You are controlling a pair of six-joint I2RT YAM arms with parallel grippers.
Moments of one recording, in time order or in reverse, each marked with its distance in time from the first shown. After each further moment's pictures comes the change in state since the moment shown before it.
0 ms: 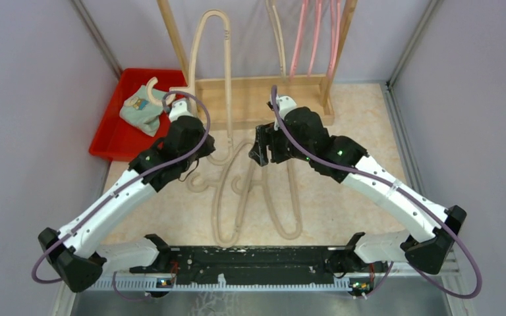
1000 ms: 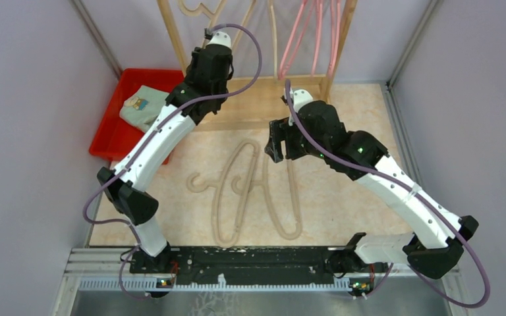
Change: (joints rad) left arm 0.060 0.650 0.884 -0.076 -0.562 0.923; right arm -0.032 -0.037 0.143 -0.237 0.089 -0.069
